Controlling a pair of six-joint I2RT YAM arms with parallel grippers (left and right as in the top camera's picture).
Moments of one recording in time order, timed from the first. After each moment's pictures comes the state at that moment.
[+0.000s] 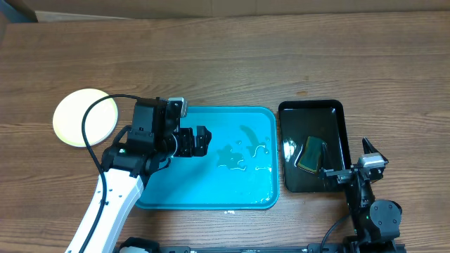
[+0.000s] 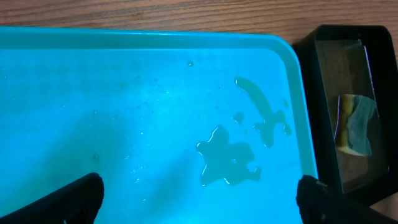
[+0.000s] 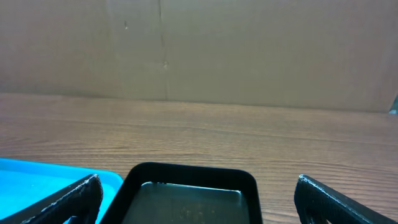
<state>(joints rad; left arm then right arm) -0.21 1.20 0.88 -0.65 0.28 -0.25 0.11 0.01 0.02 -0.04 -0.02 0.00</state>
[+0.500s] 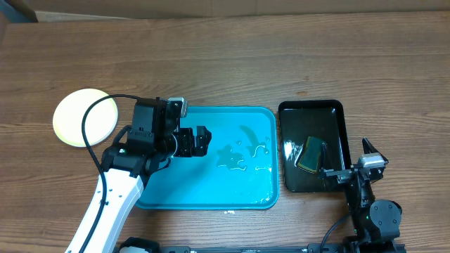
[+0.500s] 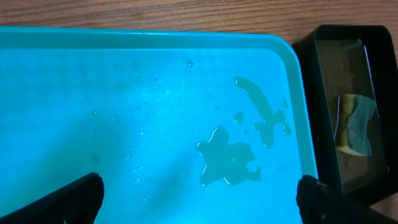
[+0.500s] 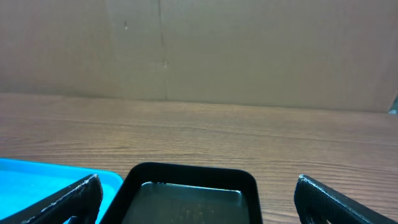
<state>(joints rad) -0.21 1.20 0.88 -0.65 0.28 -0.25 0.11 0.01 0.02 -0.04 -0.02 0.00</state>
